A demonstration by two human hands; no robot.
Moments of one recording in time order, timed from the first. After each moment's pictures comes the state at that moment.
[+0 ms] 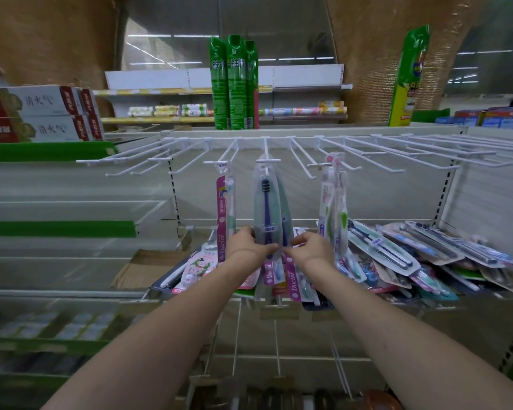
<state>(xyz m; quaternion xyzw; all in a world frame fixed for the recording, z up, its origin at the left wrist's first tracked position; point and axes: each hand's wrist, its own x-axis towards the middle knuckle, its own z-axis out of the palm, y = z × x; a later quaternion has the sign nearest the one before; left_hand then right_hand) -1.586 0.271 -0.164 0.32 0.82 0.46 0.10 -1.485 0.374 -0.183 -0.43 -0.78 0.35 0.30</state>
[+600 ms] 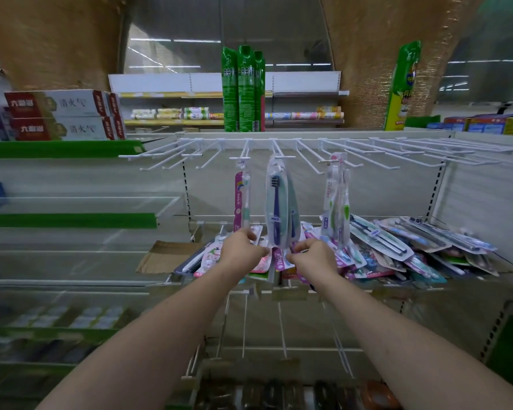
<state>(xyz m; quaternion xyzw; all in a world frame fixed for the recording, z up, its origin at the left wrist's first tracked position) -1.584 0.202 -0.171 0.33 0.82 0.46 0.09 -1.462 0.311 -0.194 -0.42 -0.76 0.38 0.32</state>
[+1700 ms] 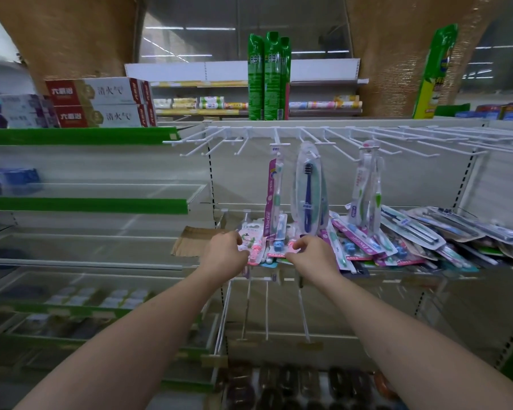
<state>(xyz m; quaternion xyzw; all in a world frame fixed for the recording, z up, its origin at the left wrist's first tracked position) -1.645 0.117 -0.198 0.38 0.88 0.28 -0.04 -1.495 0.251 -0.207 -0.39 -0.82 0.30 0.28</state>
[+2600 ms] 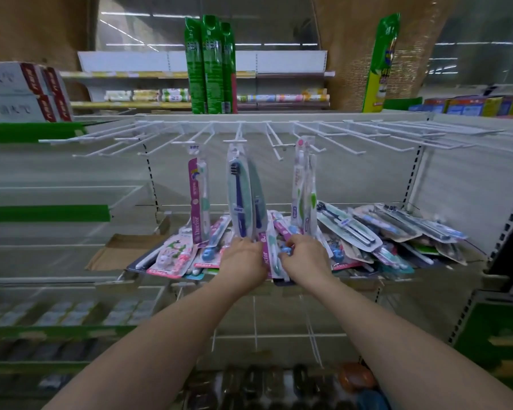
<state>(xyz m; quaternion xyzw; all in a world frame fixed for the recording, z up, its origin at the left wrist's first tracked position) -1.531 0.273 -0.211 0.50 0.85 0.12 -0.08 -1.419 0.368 -0.212 -0.41 -0.86 0.17 0.25</state>
